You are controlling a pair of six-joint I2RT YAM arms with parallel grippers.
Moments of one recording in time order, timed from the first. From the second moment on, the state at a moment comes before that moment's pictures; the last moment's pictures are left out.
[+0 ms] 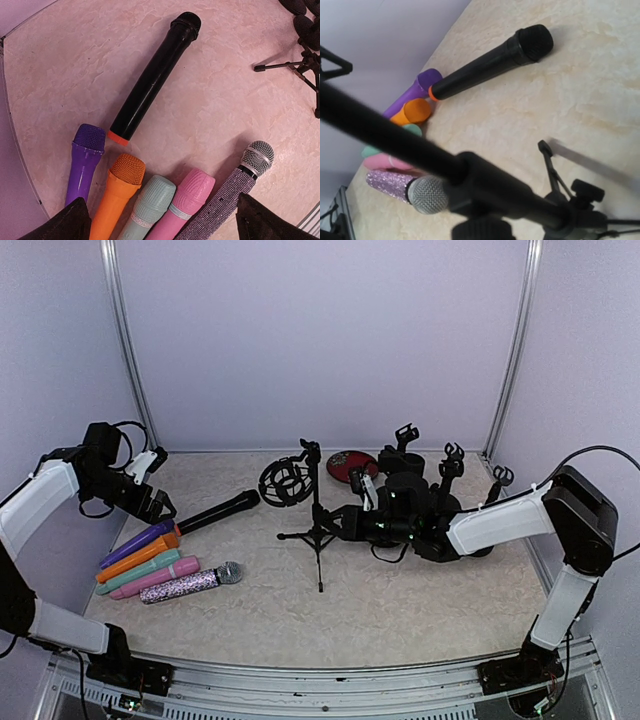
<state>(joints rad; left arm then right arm) 0.02 1.26 1.09 -0.84 0.30 0.41 0.83 1.75 0.90 0.55 -0.27 0.65</state>
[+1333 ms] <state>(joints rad) 0.02 1.27 1.09 -0.85 0.31 0.41 1.09 1.78 1.08 0.34 0.54 0.02</state>
